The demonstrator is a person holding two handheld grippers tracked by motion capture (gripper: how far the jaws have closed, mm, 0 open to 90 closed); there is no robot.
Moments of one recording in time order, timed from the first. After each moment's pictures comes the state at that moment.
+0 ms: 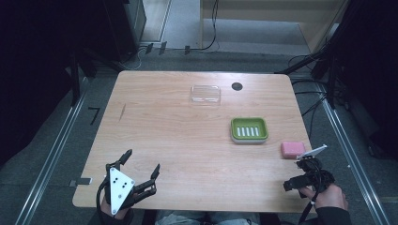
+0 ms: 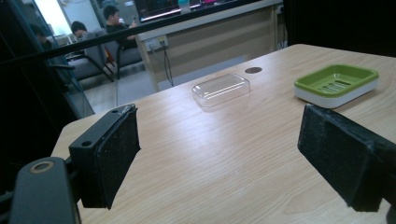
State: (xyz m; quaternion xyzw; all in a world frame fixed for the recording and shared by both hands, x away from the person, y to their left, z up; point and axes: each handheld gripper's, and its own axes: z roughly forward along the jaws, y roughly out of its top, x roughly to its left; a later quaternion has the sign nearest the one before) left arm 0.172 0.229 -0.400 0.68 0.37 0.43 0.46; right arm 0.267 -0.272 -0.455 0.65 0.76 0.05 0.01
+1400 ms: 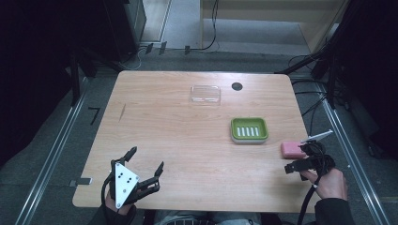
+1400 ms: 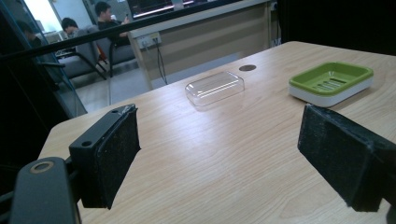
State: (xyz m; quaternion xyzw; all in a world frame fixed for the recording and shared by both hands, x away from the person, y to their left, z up) left arm 0.182 0.224 -0.402 0.69 0.37 0.42 0.47; right arm 0.306 -0.284 -0.440 0.66 0.75 0.10 0.02
